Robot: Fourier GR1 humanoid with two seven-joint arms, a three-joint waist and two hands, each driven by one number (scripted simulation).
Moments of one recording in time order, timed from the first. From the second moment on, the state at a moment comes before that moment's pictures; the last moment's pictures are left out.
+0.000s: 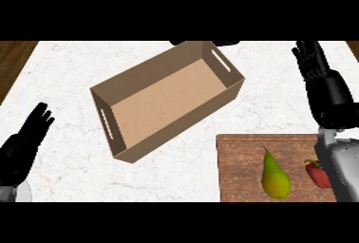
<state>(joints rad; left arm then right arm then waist) 0.02 0.59 -0.11 -1.45 0.41 0.14 -0.06 -0.38 -0.36 0.05 -1.55 -0.10 -0.12 -0.02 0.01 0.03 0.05</state>
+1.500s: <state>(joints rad) -0.11 0.60 -0.14 -1.30 0.09 0.33 0.04 -0.15 -0.70 0.17 -1.07 0.10 0.47 -0.65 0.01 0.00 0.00</state>
